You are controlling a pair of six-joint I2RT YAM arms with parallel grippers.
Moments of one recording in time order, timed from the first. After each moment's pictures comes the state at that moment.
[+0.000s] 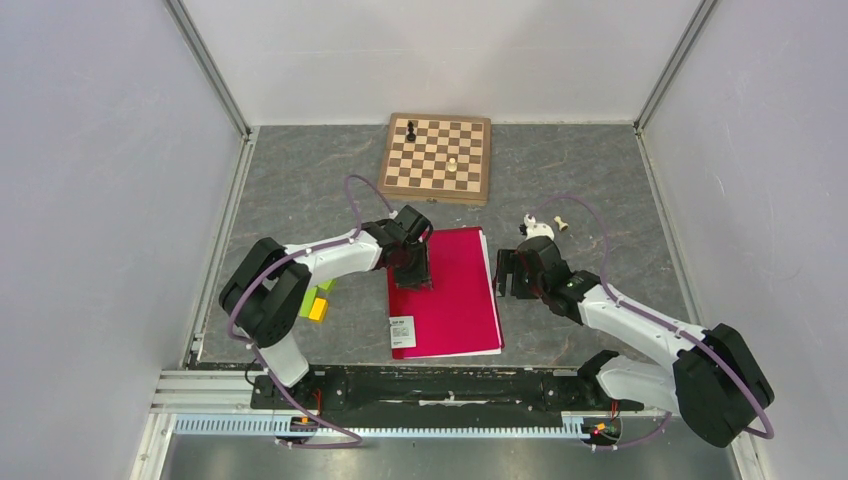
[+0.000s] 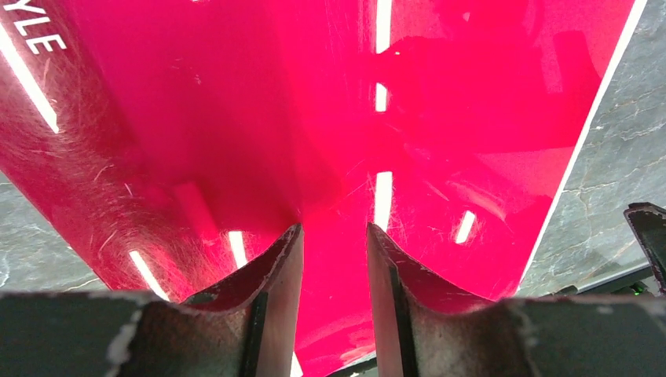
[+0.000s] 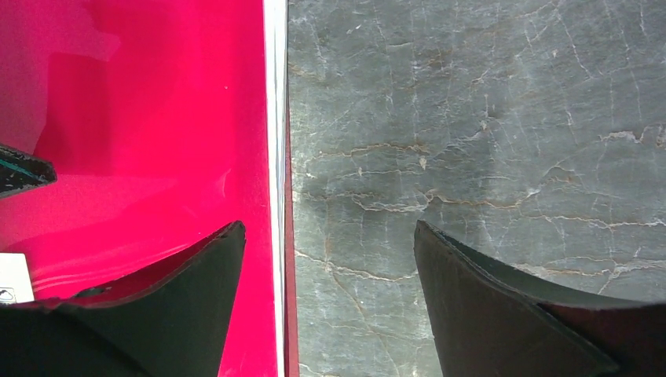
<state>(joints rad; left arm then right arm) -0.71 1.71 1.02 -0.47 0.10 -0.77 0.59 1.13 0.52 -0.23 0.16 0.52</state>
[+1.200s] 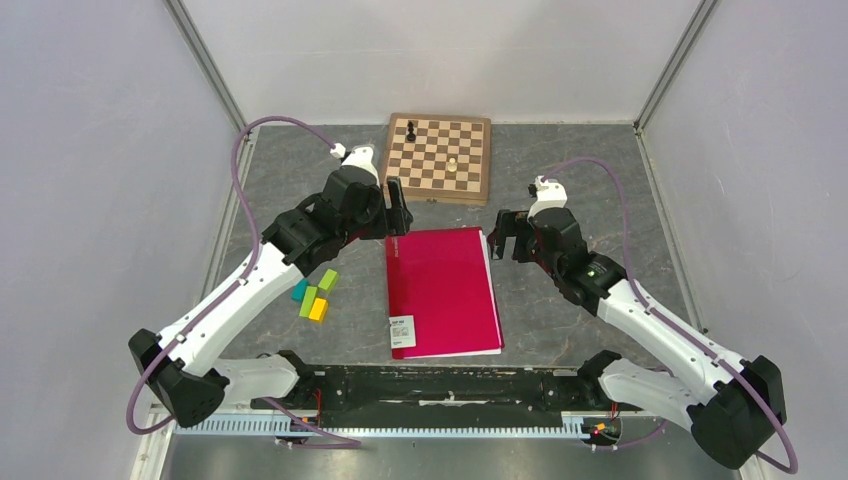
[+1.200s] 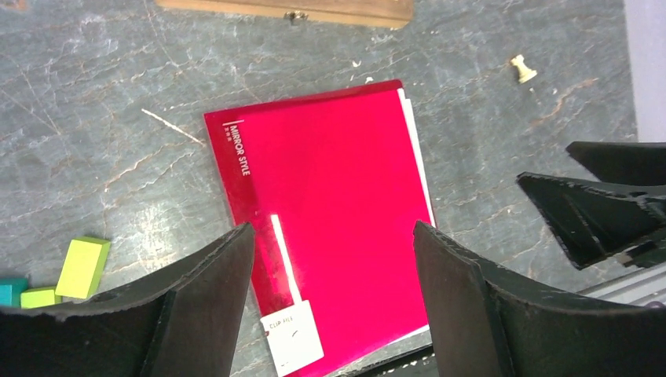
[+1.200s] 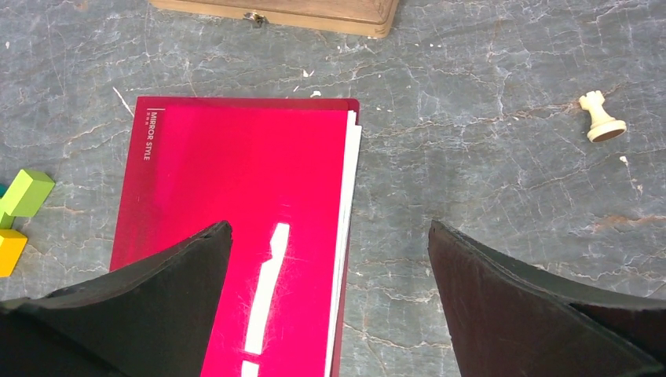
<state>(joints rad) -0.71 1.20 1.28 -0.71 -0.23 -0.57 0.59 1.01 0.75 -0.26 0.24 0.40</state>
